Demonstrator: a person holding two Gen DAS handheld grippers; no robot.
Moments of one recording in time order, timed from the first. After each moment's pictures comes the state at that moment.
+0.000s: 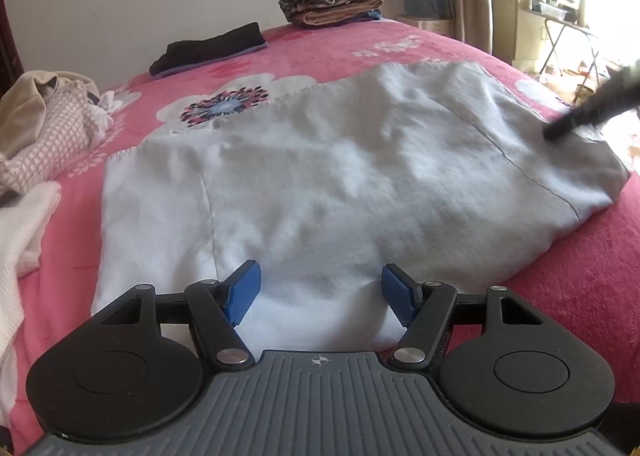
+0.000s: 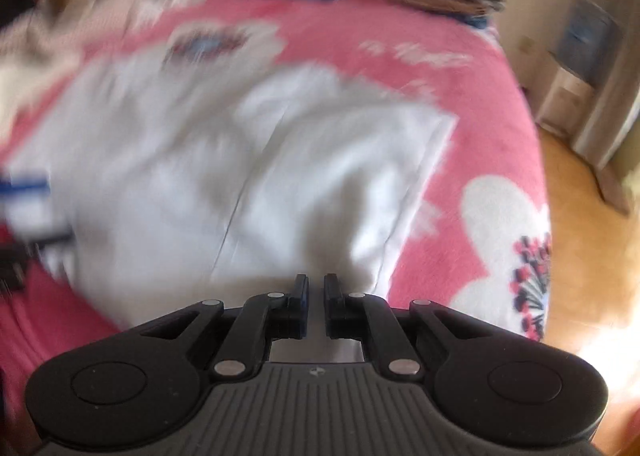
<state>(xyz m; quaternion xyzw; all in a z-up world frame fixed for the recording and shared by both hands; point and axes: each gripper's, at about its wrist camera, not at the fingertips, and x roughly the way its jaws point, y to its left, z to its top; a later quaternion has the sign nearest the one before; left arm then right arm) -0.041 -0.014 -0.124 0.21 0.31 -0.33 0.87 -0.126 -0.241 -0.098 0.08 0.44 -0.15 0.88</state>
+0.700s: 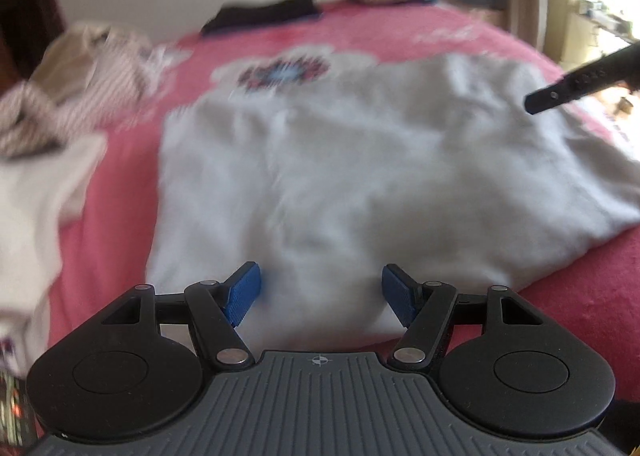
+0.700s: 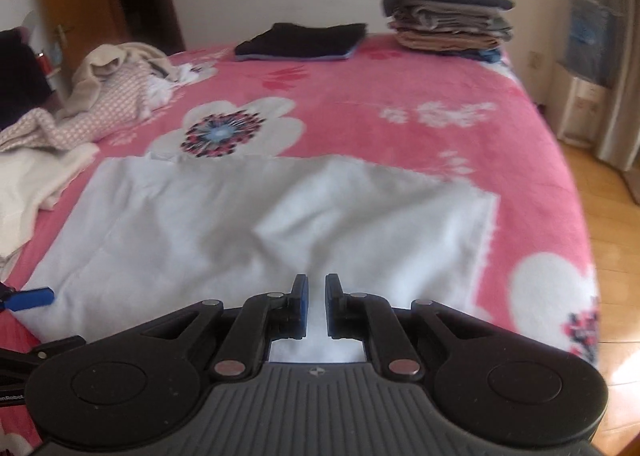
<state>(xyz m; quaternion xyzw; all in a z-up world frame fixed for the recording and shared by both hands) -0.026 0.008 -0.117 0.18 0.37 -0.25 0.88 -0.080 -0.251 -0.092 0.13 0.38 -0.12 0.91</state>
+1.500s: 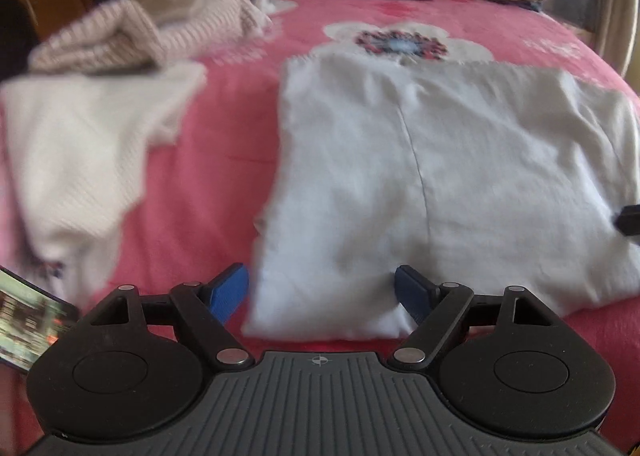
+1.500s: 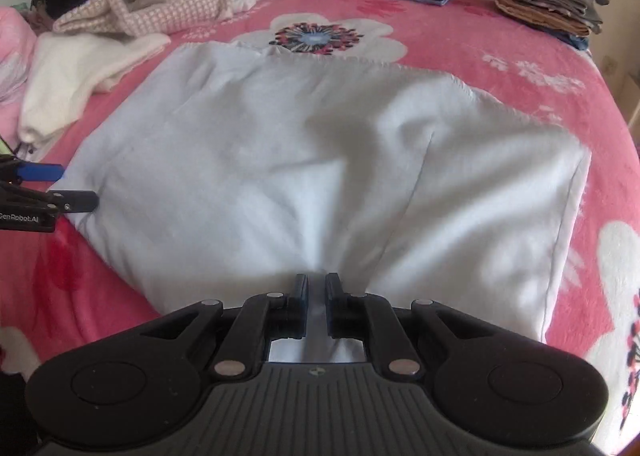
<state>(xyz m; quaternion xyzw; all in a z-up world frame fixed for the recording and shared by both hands) -0.003 0.055 -0.104 0.14 0.40 -0.13 0.90 -0.084 -0.191 -0.121 0.06 0.45 -0.03 0.89</state>
